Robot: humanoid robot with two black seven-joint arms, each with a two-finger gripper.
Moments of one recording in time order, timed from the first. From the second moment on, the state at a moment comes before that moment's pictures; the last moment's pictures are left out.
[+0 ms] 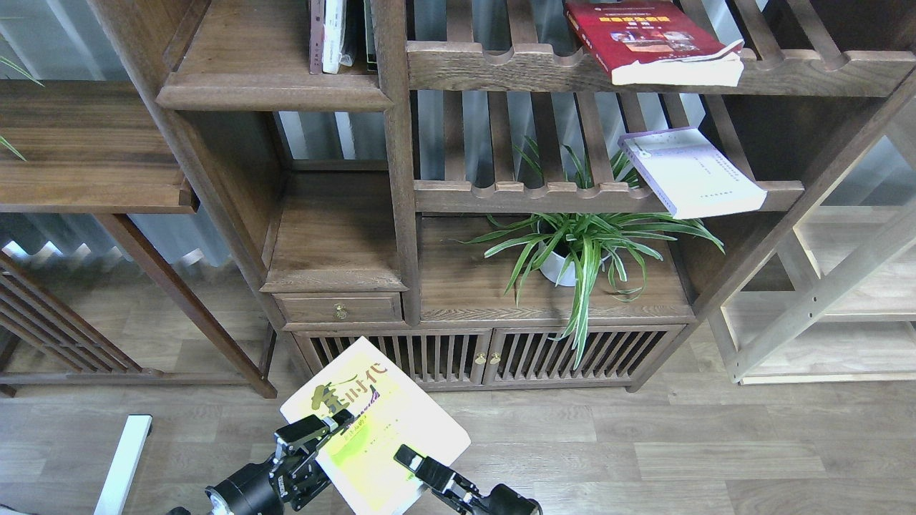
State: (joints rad) left arm 0.05 0.20 -0.85 -0.97 -0.57 -0.49 0.49; right arm 0.01 0.02 0.45 0.95 0.04 0.58 0.16
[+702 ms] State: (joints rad) left arm 0.03 0.20 -0.79 -0.97 -0.60 -0.49 0.49; right arm 0.01 0.01 0.45 0.95 0.04 0.58 0.16
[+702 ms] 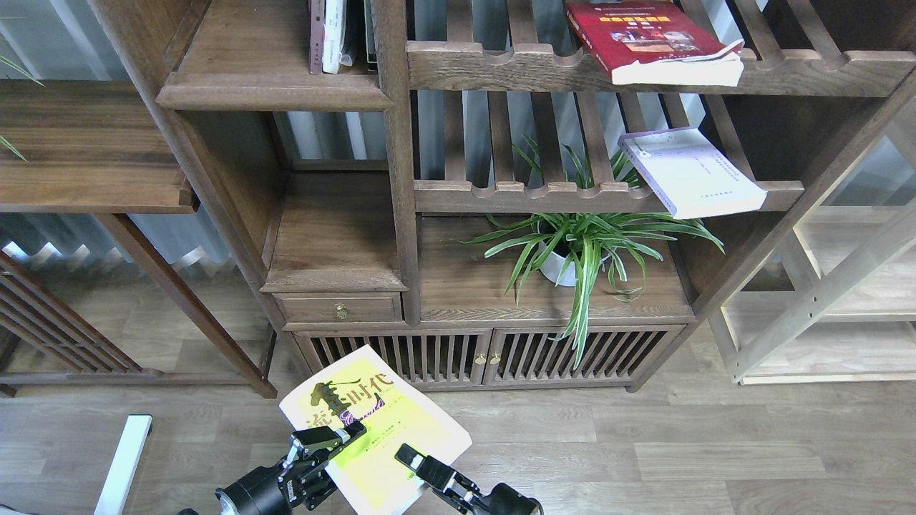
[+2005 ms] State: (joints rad) left arm -0.02 0.31 -0.86 -0.99 -0.38 -0.49 0.26; right arm 0.04 0.01 0.74 0.60 0.04 0.58 0.17
